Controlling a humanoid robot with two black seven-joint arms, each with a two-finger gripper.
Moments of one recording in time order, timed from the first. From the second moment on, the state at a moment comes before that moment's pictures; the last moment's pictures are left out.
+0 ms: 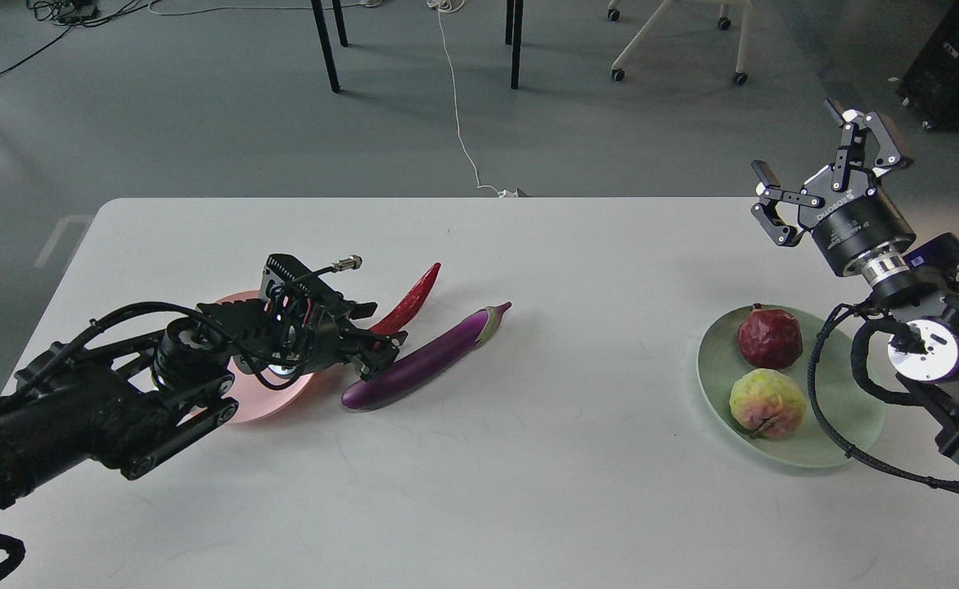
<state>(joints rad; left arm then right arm) -0.73 0.36 -0.38 -0.94 2.14 -0.14 -0.22 0.67 -0.51 0.61 0.79 0.00 0.46 0.49</state>
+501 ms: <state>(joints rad) -0.74 0.35 -0.36 -0.93 2.13 -0.09 -0.23 0.67 -0.50 0.61 0.82 0.00 0.46 0.49</state>
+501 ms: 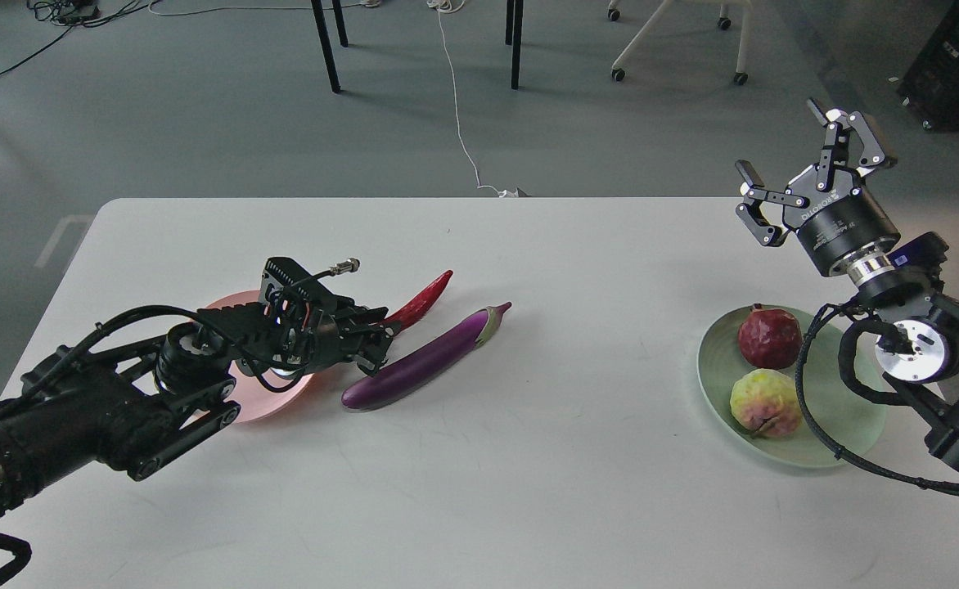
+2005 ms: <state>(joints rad) -0.70 0.80 -0.39 -1.28 1.93 0.03 -0.31 0.67 -0.49 0.61 0.83 -0.01 0.46 0.49</state>
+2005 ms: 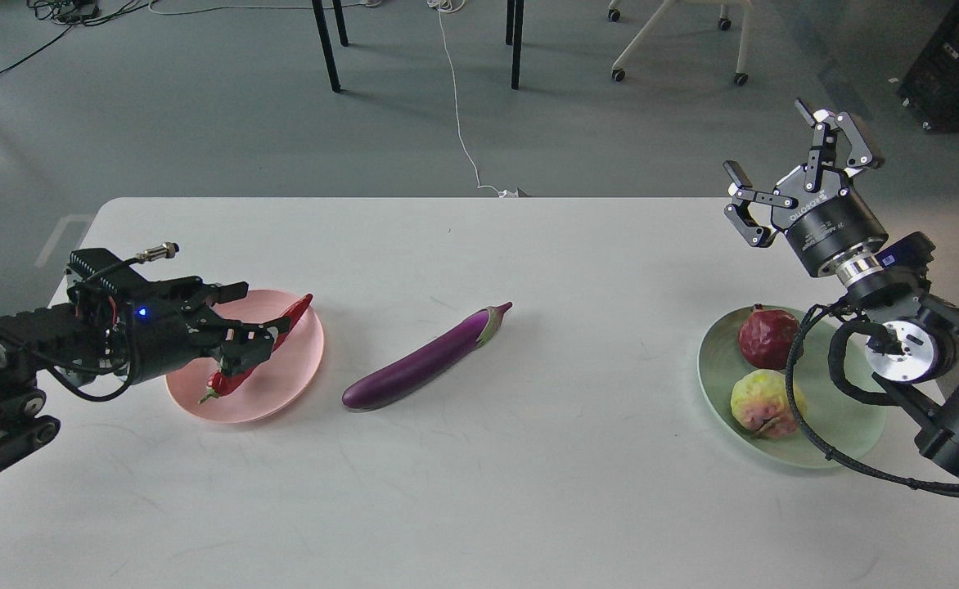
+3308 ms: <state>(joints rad) -0.77 0.37 -0.25 -1.00 2.17 0.04 -0.32 0.68 -0.53 0.61 0.82 -0.01 0.46 0.49</state>
